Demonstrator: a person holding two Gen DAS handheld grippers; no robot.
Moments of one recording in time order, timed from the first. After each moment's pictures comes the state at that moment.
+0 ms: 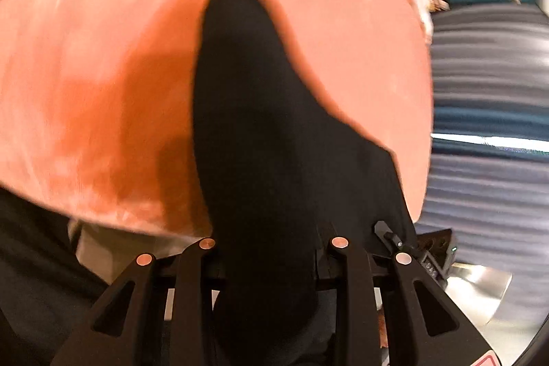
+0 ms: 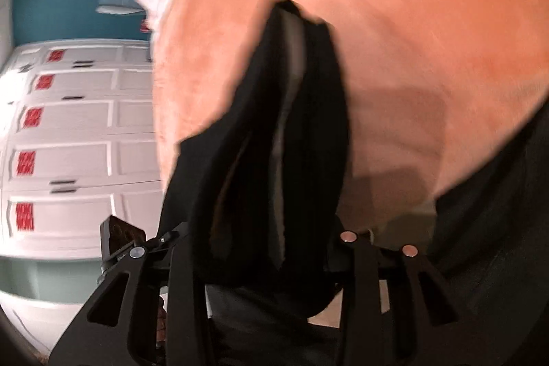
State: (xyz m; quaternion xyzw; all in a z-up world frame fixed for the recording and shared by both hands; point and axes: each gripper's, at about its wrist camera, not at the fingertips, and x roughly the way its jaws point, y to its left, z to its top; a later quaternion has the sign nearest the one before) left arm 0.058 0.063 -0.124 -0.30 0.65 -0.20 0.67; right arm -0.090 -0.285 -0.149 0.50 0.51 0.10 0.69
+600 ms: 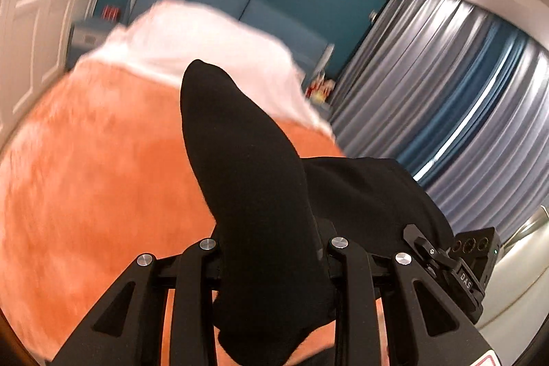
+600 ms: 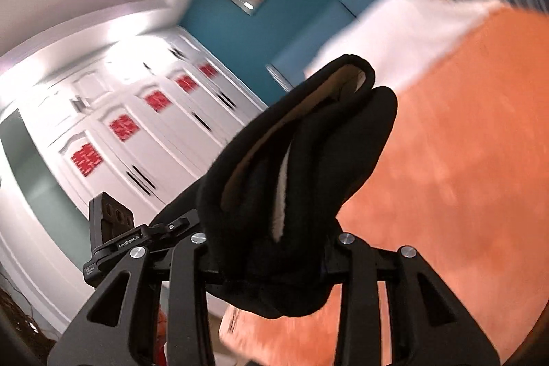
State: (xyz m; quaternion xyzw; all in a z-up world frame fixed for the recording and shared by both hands) left arm 0.105 0.056 0.192 -0.19 0.32 -0.29 0.88; right arm -0.011 -0.278 0.148 0.35 0.17 0.24 0.89
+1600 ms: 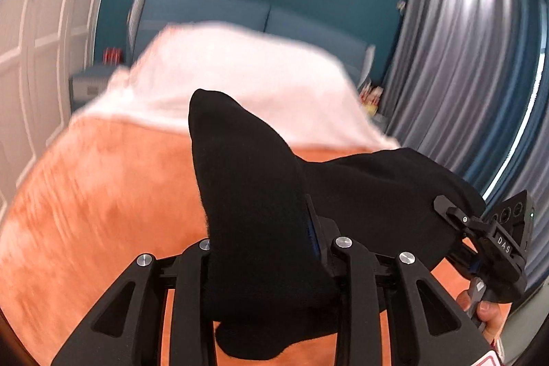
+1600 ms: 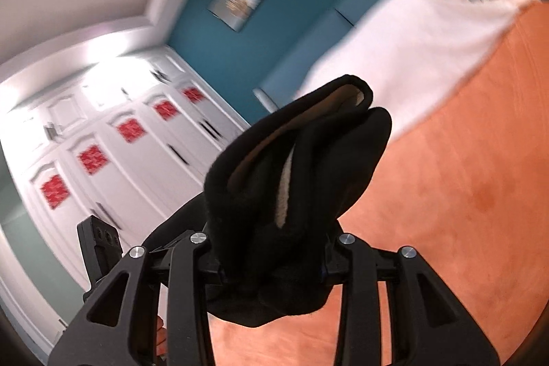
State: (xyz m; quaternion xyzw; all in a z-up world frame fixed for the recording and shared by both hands) left arm 0.426 -0.010 0.040 -0.08 0.30 -0.23 0.92; right arm 0.342 -0.332 0.020 0.38 0.16 0.23 0.88
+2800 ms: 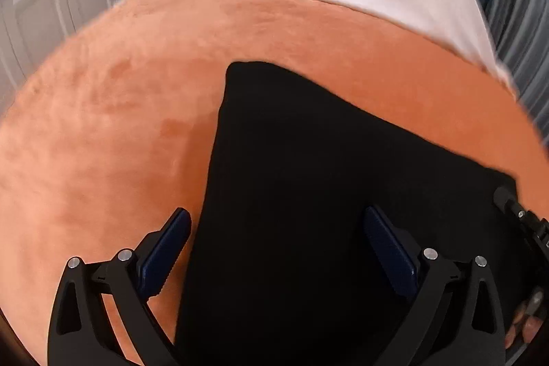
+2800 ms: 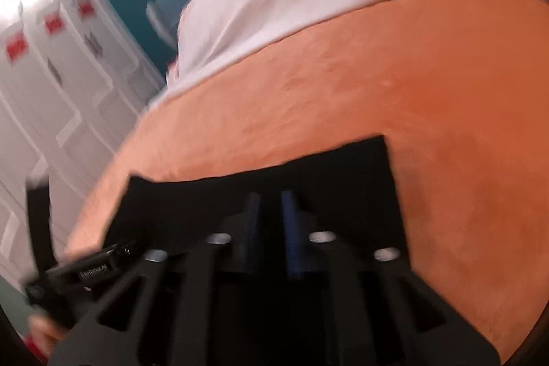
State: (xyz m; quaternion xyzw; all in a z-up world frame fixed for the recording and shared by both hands) left arm 0.513 -0.012 -0.206 -0.06 0.47 -0.07 0.88; right arm 0.423 -0.293 -0.203 0.28 0.33 0.08 0.90
